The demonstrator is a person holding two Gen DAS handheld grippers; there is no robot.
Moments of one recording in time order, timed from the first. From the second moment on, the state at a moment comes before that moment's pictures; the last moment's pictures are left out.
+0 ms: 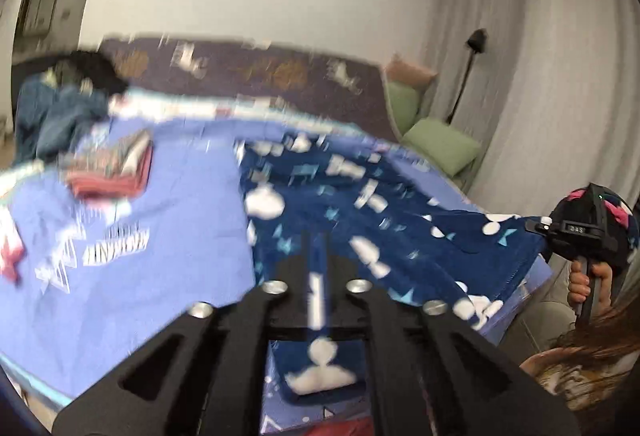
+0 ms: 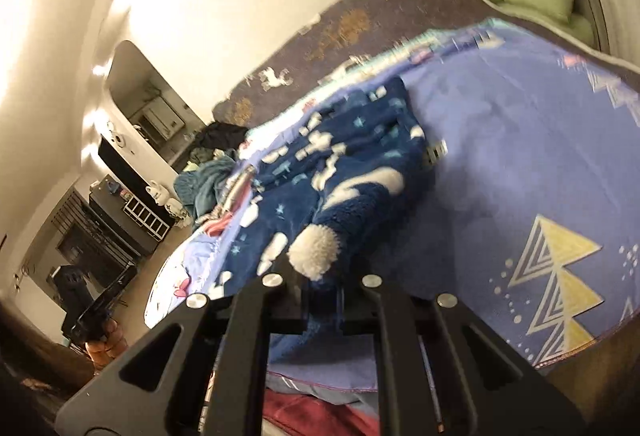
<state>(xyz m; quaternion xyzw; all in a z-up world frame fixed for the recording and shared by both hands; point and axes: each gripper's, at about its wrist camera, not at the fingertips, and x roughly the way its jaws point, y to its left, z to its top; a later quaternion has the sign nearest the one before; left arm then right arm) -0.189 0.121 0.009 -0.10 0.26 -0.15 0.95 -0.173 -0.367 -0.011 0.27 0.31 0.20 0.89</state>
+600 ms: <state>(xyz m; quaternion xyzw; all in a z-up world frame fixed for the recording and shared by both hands) -0.177 0.127 -0.046 -0.18 0.34 -0.21 0.90 -0.184 -0.373 -0.024 0.29 0.31 0.17 0.89</state>
